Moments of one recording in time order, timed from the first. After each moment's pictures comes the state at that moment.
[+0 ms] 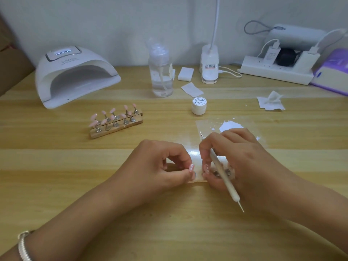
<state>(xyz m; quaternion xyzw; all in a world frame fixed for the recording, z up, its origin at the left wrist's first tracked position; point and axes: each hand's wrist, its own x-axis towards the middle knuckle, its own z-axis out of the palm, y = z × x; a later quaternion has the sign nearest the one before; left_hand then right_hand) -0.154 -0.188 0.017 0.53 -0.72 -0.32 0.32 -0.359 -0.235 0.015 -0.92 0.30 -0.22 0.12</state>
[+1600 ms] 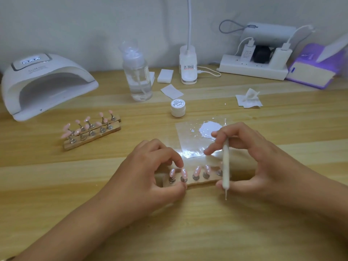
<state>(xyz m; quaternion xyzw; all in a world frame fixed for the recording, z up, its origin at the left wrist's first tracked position) -0.173 -0.193 0.010 0.57 -0.76 -0.21 0.24 -0.416 -0.240 0.021 -0.83 0.37 -0.22 0.34</state>
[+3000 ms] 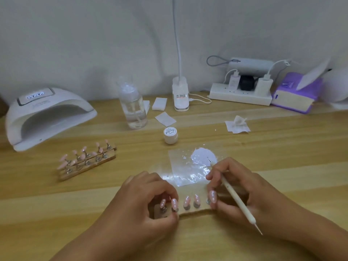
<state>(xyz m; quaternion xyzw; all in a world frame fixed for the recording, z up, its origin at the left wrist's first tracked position) -0.178 -0.196 0.014 0.56 -0.78 -0.19 0.21 -0.426 -0.245 0.000 -0.76 0.30 -0.30 0.49</state>
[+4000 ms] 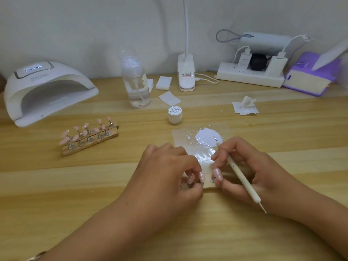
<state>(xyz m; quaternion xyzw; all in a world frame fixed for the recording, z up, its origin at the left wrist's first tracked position) -0.216 -0.201 0.025 0.58 -0.79 -0.13 0.18 -0.423 -0.243 0.003 -0.77 0.32 -0.31 0.46</state>
